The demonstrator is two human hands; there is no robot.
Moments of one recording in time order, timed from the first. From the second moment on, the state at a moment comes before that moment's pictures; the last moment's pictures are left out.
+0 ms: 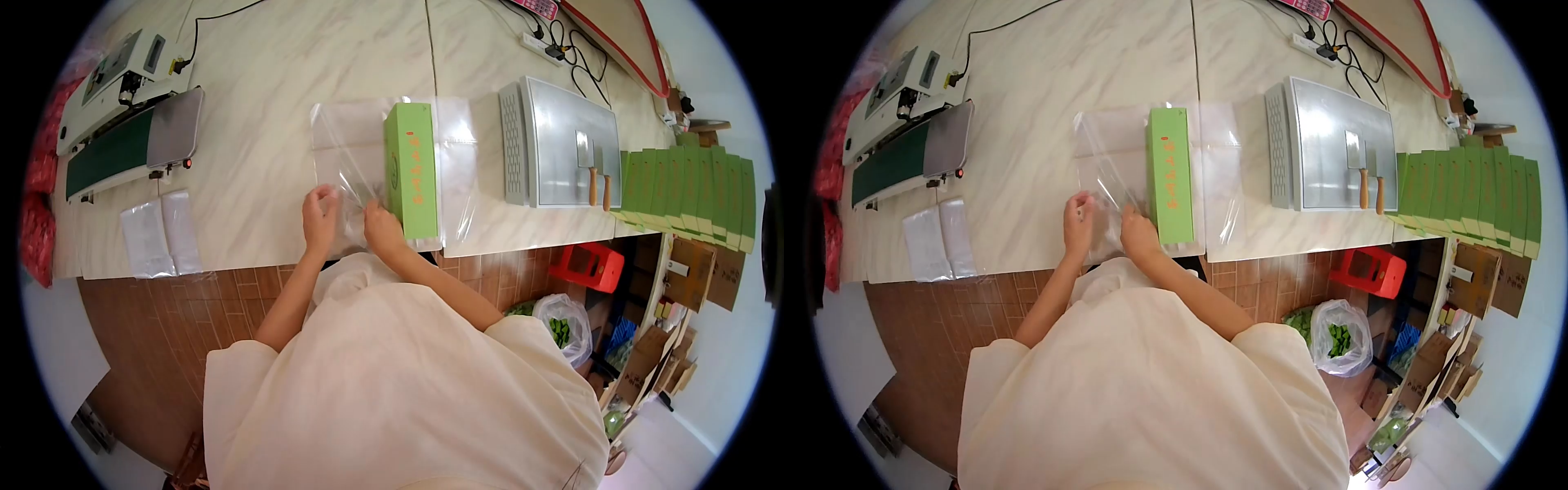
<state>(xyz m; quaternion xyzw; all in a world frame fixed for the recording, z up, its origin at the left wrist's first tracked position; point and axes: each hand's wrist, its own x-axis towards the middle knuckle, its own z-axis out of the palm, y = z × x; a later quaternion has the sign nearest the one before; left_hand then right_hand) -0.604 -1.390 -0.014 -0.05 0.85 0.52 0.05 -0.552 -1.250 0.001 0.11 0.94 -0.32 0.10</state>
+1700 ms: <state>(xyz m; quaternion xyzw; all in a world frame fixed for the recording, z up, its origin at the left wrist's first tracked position) -0.592 -1.396 -0.021 0.05 0.94 0.32 -0.08 -0.460 -1.187 0.073 0.17 0.93 -0.32 -0.05</state>
